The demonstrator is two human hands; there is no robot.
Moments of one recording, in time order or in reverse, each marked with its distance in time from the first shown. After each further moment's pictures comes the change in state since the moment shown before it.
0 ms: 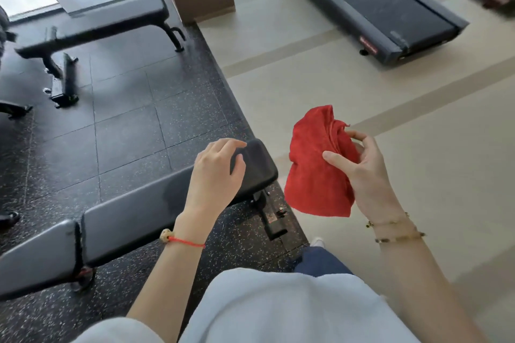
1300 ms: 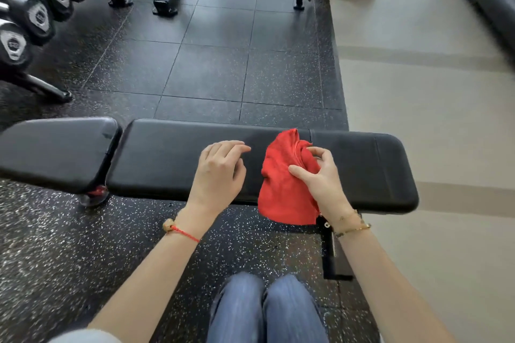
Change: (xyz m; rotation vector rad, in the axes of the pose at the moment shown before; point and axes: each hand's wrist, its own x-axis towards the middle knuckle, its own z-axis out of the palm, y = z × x) left_hand -0.109 -0.458 0.138 0.195 0.280 -0.285; right_hand 0.098 0.404 0.366 -0.352 -0.463 0.037
